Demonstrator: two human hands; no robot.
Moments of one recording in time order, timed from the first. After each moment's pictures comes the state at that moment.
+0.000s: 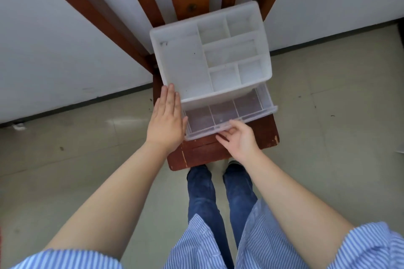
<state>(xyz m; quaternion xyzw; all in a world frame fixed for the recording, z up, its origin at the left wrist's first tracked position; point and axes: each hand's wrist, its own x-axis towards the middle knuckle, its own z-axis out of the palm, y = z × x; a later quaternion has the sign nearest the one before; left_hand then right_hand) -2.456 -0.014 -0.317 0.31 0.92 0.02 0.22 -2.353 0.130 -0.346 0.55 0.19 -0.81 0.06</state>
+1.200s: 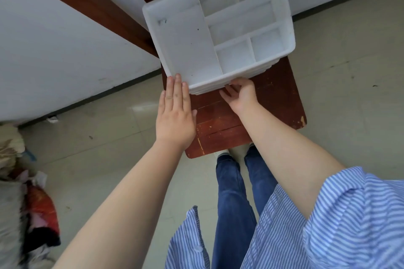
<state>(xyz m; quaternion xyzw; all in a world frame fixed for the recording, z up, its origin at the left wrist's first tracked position) -2.444 -0.009 -0.319 0.29 0.93 -0.02 0.22 -2.425 0.139 -0.410 0.59 0.12 -0.80 -0.02</state>
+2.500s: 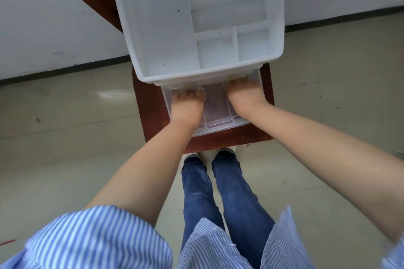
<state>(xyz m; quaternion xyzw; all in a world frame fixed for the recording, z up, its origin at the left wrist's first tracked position) -2.428 0.065 -0.417 0.29 0.90 -0.08 0.31 -2.397 0.198 -0.402 0.05 0.94 -0.03 0.32</state>
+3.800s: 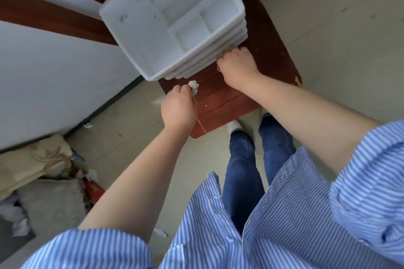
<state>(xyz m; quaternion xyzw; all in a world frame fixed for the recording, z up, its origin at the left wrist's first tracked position) -2.405 0.039 -0.317 0.26 0.94 -0.05 0.21 -2.374 0.187 -0.386 0.12 0.96 -0.21 0.17</state>
